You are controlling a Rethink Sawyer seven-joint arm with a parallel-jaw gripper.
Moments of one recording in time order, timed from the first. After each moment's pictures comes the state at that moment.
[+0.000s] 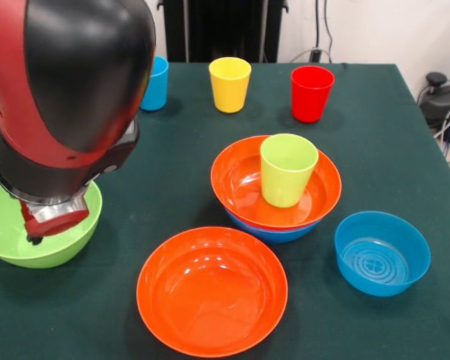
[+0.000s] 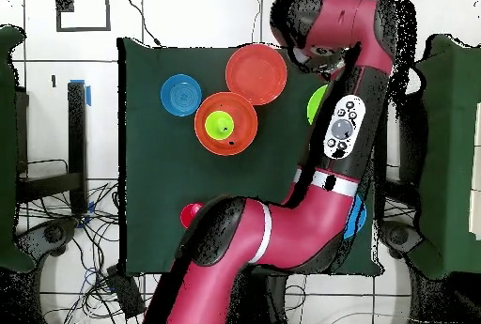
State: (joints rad) arm -0.31 0.02 0.38 -0.01 -0.90 1.67 2.41
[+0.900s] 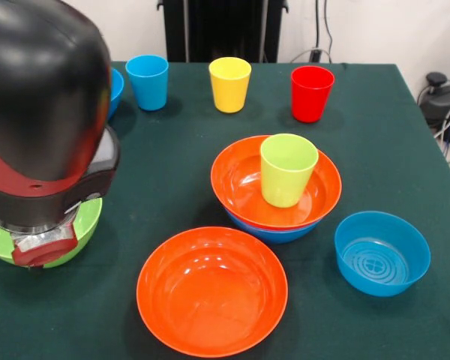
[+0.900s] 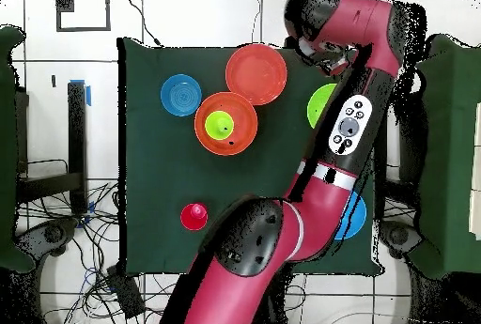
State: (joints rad) arm -0.40 -0.04 0.86 0.02 -1.26 1.69 2.41
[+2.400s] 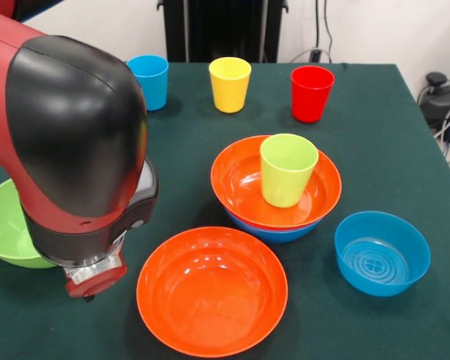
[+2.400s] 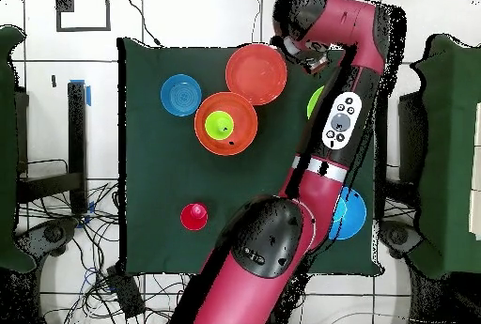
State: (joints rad) arm -0.45 -0.03 1.08 0.11 -1.38 1.68 2.41
